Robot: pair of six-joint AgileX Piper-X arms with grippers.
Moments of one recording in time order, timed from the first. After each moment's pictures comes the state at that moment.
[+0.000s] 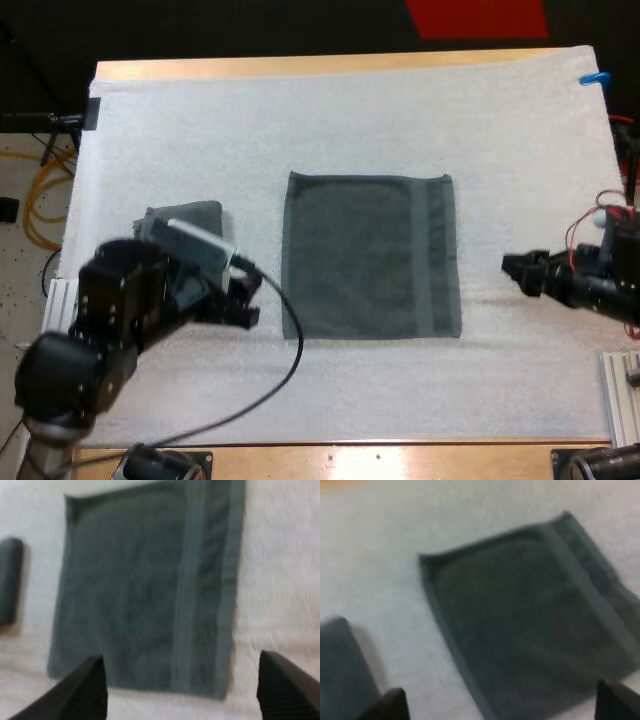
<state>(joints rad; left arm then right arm) -0.34 0.77 -1.02 1.09 0.18 -1.81 0.19 0.86 -0.89 1.02 -0.32 -1.51</state>
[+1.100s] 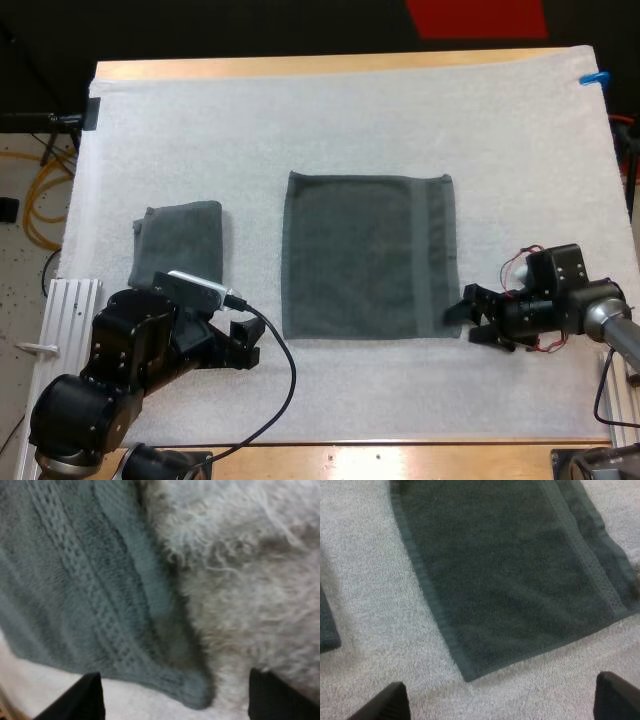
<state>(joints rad) -0.34 0.61 -0.79 1.08 0.23 -1.94 0.19 1.43 -0.52 0.49 -0.71 -1.23</state>
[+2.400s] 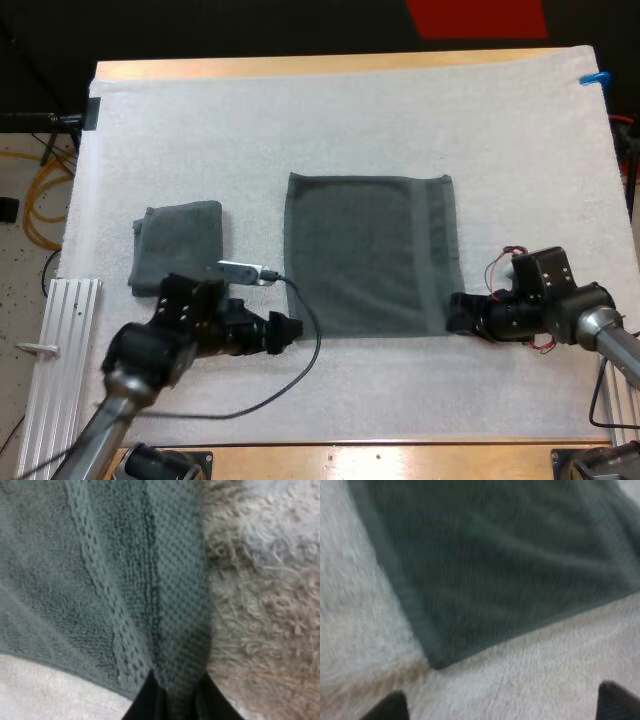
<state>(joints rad) -0.34 0.91 -0.58 0.78 0.44 -2.07 0.28 1.37 -0.51 0.47 -0.59 -1.26</state>
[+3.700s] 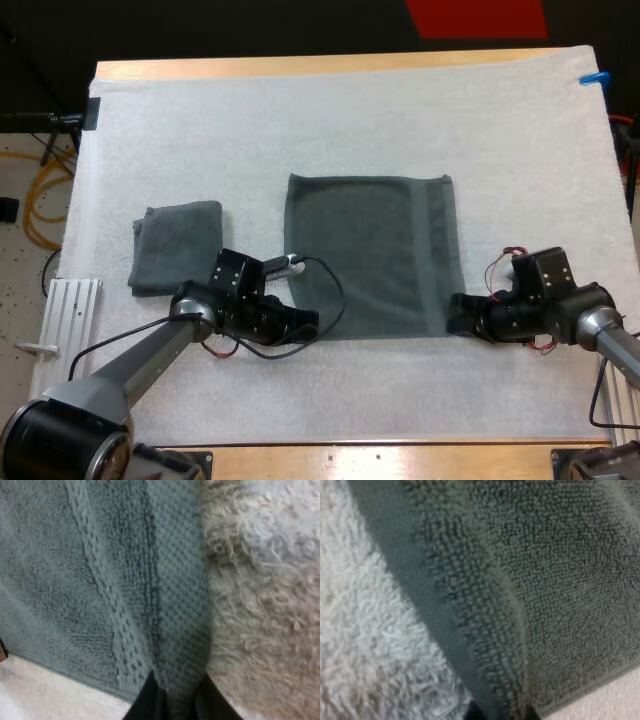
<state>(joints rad) -0.34 1.49 -0.56 0.47 0.66 -2.14 0.28 1.36 -0.51 0.49 -0.59 -1.27</state>
